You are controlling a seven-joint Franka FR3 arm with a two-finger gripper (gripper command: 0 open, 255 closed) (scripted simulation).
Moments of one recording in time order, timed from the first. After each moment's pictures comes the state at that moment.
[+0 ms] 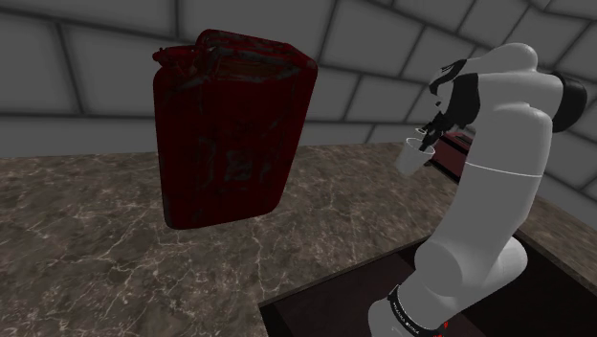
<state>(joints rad) -0.36 0.41 -0.84 -1.62 0.38 1.84 -1.29</state>
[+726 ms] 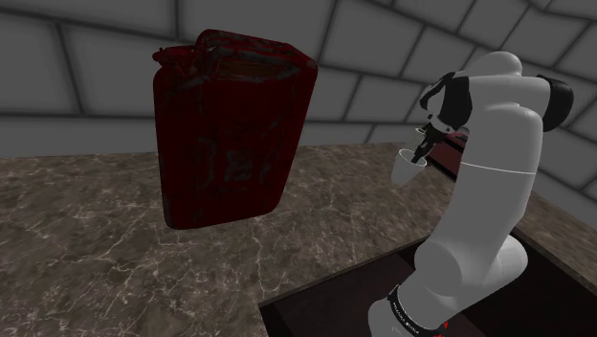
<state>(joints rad) -0.36 0.46 -0.81 -1.71 0.43 1.96 -1.33</state>
